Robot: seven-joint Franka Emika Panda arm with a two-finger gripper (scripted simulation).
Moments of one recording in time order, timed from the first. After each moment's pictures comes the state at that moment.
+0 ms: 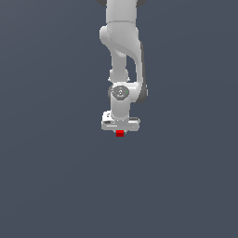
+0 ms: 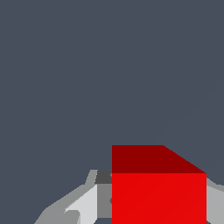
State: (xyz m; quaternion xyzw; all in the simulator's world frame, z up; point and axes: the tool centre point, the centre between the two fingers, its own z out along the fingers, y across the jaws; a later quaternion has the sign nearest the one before) arm -0.071 0.006 0.020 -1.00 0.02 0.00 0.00
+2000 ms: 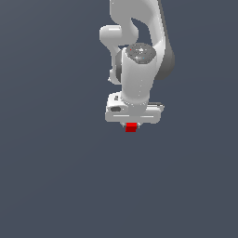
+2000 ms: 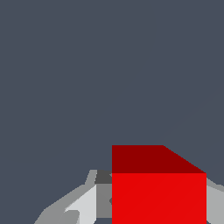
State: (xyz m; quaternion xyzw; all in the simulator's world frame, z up) arm 0.013 0.049 0.201 -1.00 0.02 0.00 0.00
